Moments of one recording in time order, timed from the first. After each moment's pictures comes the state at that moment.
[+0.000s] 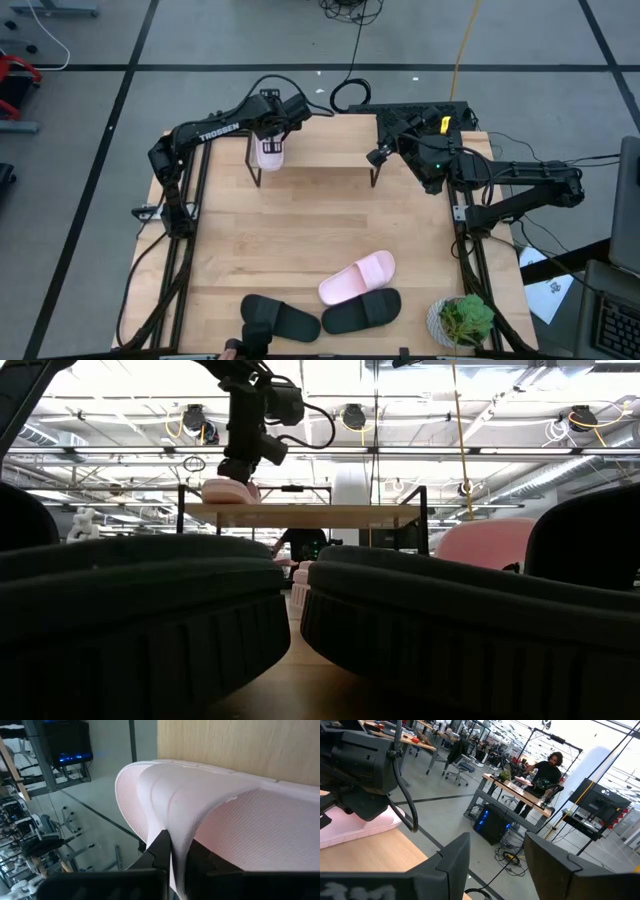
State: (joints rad) left arm 0.54 1.86 1.76 -1.21 -0.65 0.55; right arm -0.04 1.20 1.19 -0.08 1.04 -0.35
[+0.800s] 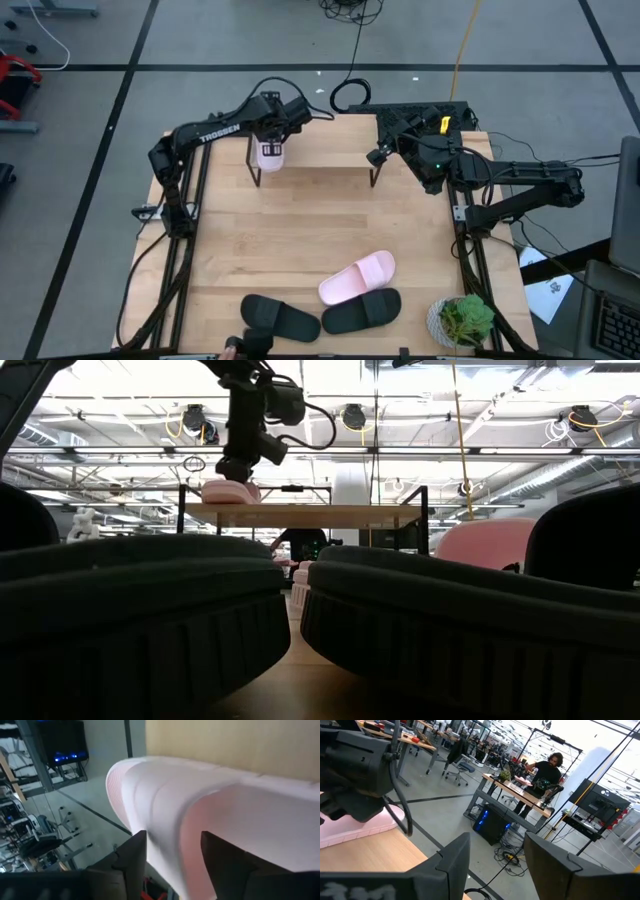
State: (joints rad) left arm 0.51 1.86 1.76 -1.23 -0.65 0.53; right arm -0.04 1.20 1.19 -0.08 1.04 -0.36
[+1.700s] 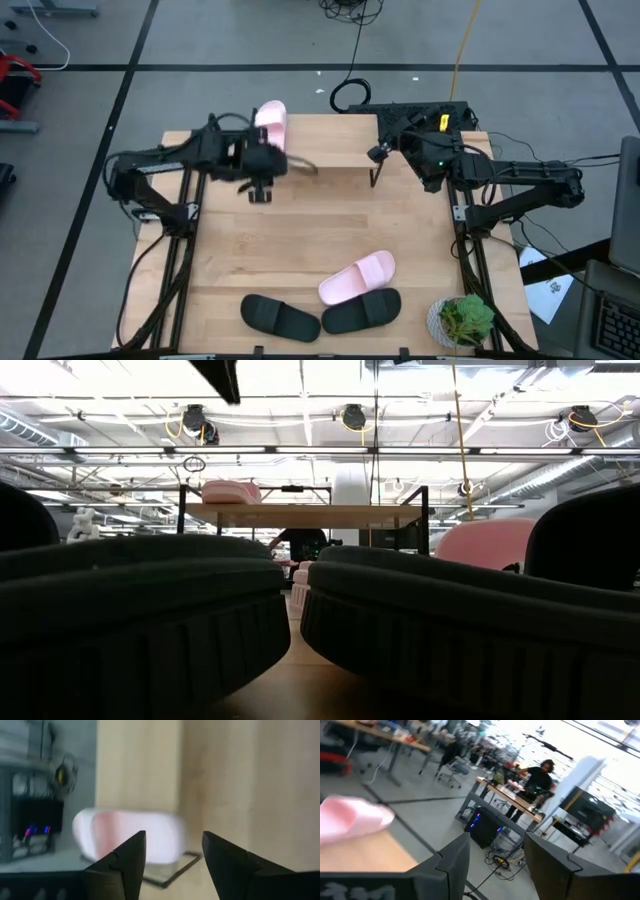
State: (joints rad) left arm 0.02 1.53 1.76 -1.38 -0.47 0.17; right arm -0.05 1.20 1.19 0.00 1.07 -0.47
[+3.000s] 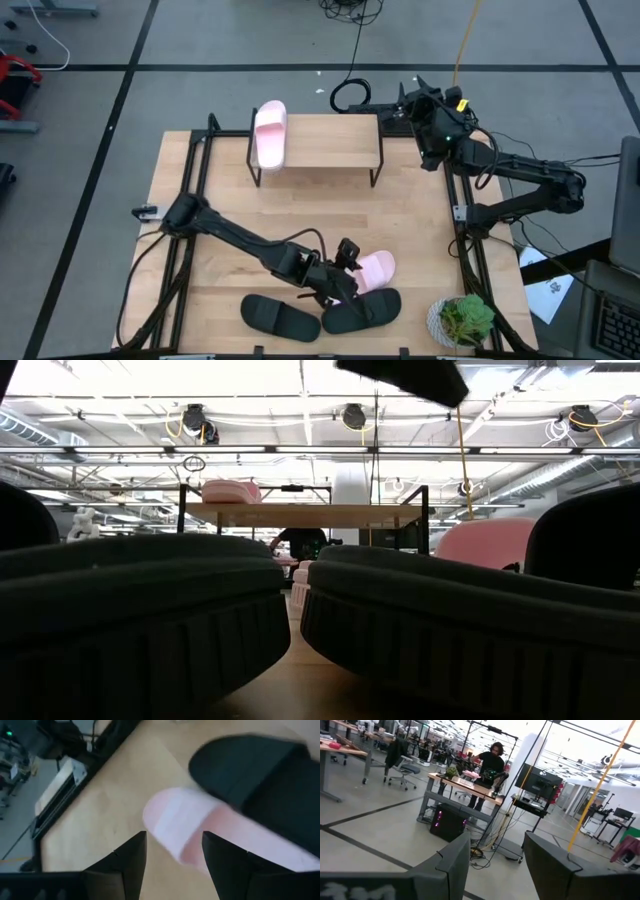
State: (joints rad) left arm -0.40 2.08 1.76 -0.45 -0.36 0.47; right arm -0.25 1.20 1.19 0.14 1.13 -0.45
